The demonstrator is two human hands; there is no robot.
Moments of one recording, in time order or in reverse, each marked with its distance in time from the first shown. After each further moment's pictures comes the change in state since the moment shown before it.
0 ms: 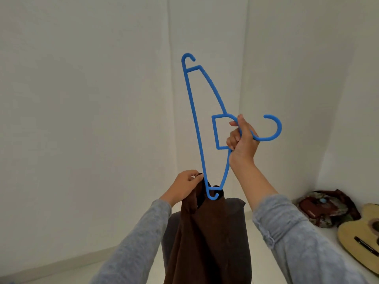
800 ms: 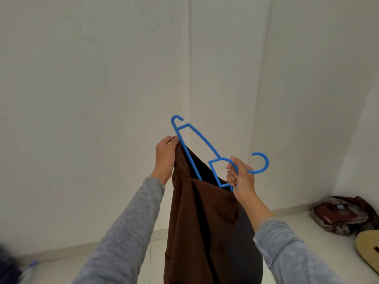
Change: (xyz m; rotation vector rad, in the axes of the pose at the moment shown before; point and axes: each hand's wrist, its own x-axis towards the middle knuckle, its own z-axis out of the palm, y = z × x) left_hand -0.018 0.030 -0.086 -0.527 0.626 -0.066; right_hand -0.042 0.080 -0.053 -0.214 -0.141 0.296
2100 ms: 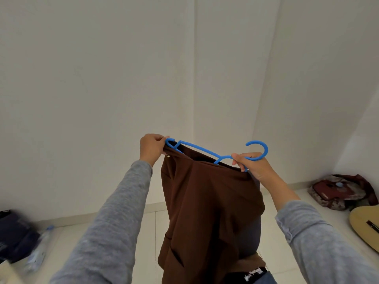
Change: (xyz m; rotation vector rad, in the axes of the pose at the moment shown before) left_hand 0.006 -0.055 -0.069 0.477 -0.021 0.000; right_hand -0.014 -0.003 -0.051 -0.715 -0.331 -0.002
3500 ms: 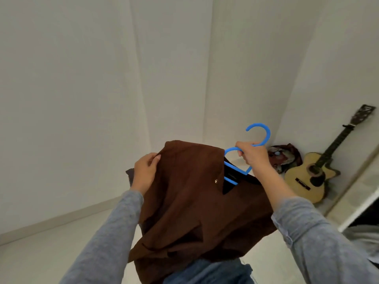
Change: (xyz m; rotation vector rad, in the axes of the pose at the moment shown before) left_hand -0.127 -0.008 0.120 -0.039 -0.213 0.060; right_hand -0.098 -0.007 -0.119 -0.075 0.542 0.309
